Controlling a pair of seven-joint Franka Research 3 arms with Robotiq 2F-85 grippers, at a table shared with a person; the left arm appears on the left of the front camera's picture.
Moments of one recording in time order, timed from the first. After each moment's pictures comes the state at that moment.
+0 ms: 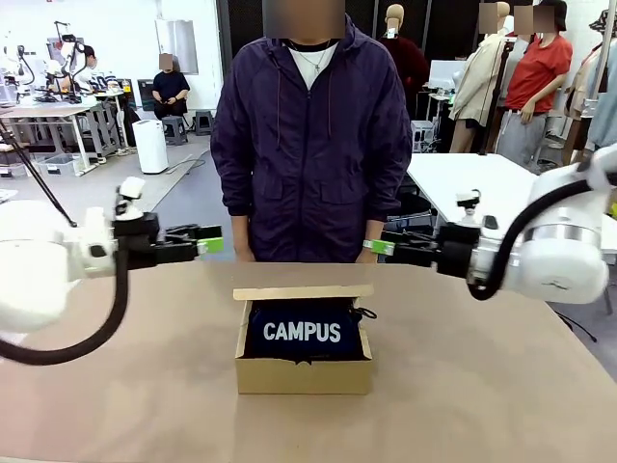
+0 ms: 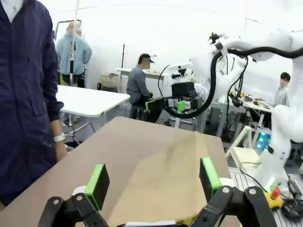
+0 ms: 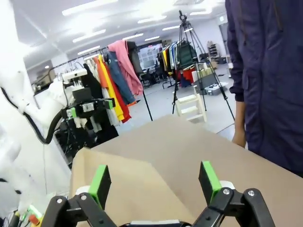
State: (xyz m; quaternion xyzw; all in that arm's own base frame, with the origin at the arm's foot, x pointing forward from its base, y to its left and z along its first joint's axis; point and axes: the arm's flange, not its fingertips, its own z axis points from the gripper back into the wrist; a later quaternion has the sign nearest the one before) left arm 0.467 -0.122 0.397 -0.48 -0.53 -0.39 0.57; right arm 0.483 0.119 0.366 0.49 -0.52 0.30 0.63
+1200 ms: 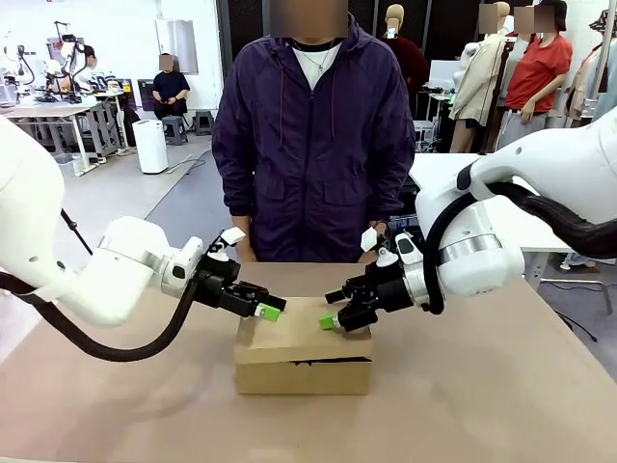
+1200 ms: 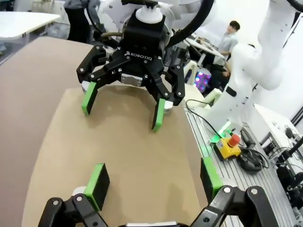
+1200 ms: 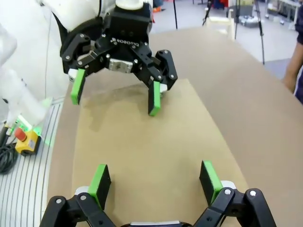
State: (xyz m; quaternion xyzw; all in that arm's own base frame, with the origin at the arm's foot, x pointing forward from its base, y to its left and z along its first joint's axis) left arm 0.496 -0.226 0.307 -0.54 -0.27 -0.51 0.61; right arm 0.466 0.215 0.309 0.38 -0.36 0.51 0.68
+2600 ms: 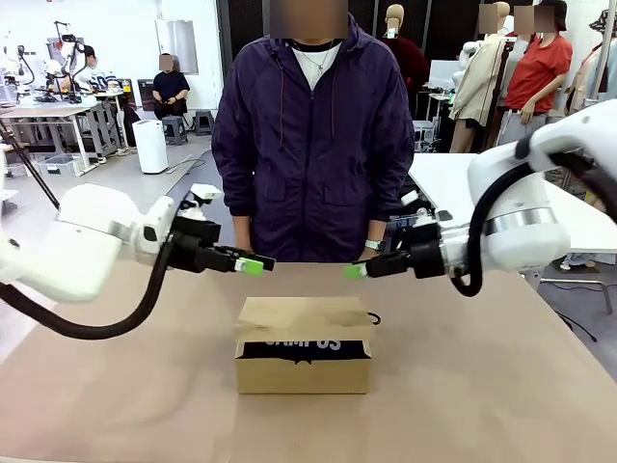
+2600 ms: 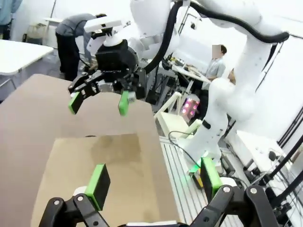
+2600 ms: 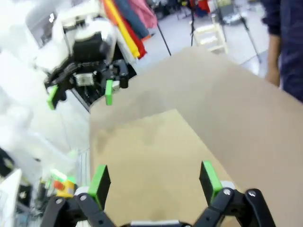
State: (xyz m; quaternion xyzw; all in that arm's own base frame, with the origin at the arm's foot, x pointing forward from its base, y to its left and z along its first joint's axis) left arm 0.476 -0.200 0.395 -0.59 -0.31 -0.47 0.58; right arm 0.480 0.158 0.375 0.49 -0.34 0.35 0.72
